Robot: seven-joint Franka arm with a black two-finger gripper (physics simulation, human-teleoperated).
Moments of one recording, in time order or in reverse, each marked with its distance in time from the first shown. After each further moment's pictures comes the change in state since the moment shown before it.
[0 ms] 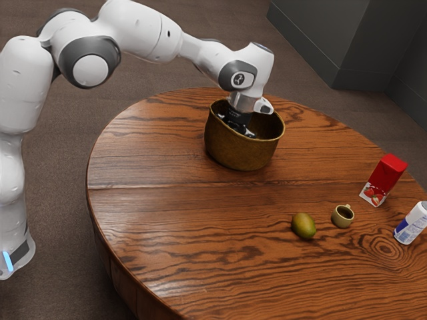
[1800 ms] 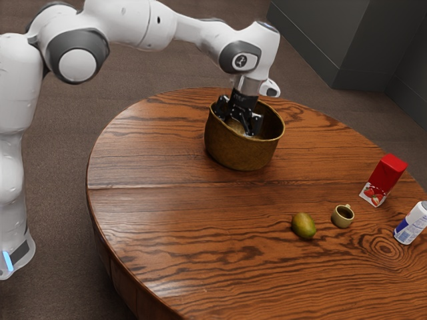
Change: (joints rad) arm -0.034 -0.089 0.009 0.037 0.039 -0.058 -0.020
